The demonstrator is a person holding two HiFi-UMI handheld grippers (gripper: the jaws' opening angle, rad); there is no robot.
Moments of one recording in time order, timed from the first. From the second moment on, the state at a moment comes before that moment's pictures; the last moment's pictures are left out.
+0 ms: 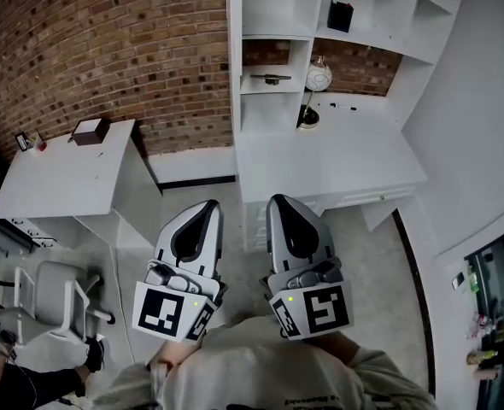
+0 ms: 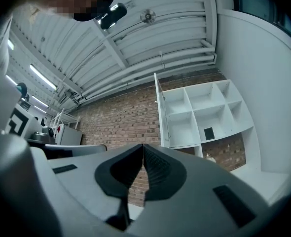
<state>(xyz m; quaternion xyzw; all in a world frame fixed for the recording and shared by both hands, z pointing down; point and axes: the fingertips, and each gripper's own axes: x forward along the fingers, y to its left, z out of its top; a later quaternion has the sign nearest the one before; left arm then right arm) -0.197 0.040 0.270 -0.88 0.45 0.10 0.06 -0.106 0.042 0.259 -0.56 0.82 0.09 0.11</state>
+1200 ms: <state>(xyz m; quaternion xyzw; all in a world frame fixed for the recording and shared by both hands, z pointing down) -0.170 -0.164 0.260 -0.88 0.46 0.11 0.06 -0.090 -0.171 0.249 -0.53 0.84 0.09 0.12</state>
